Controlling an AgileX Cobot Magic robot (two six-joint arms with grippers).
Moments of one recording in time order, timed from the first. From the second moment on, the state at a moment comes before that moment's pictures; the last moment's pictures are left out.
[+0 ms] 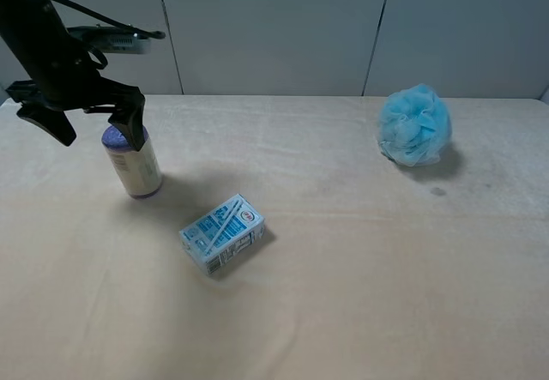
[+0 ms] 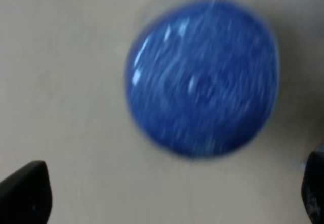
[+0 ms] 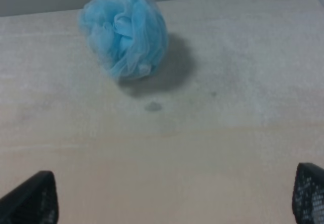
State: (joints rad) left arm -0.23 1.80 -1.28 -0.04 0.92 0.00; right arm 0.01 -0.01 -0.49 0.01 1.02 0.03
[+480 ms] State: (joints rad) left arm -0.26 1.99 -1.36 -0.03 0.88 0.00; right arm 0.01 -0.01 -0.49 0.01 1.02 0.03
